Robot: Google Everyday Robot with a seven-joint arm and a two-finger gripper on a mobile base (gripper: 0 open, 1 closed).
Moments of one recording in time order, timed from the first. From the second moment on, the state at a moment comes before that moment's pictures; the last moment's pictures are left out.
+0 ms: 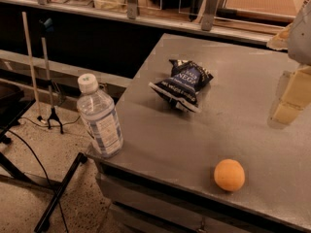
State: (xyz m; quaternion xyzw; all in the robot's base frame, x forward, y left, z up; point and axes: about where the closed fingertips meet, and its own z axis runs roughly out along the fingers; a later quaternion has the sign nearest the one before) arm 0.438 -0.217 0.976 -0.60 0.78 -0.03 0.16
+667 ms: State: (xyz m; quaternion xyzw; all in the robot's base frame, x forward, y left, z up) arm 0.452 -0.198 0.978 -0.67 0.72 -0.06 0.17
